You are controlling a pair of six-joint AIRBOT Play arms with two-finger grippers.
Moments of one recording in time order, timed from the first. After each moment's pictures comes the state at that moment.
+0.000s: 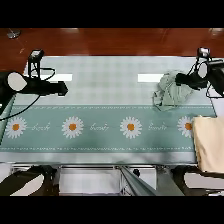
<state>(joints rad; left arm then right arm) -0.11 -1.14 0.99 1.41 -0.91 -1.56 -0.07 -1.49 1.23 -1.77 0.91 1.94</state>
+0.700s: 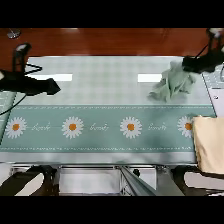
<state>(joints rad) -0.01 -1.01 1.08 1.29 -1.17 -1.47 -0.14 -1.43 1.57 -1.38 1.14 1.56</state>
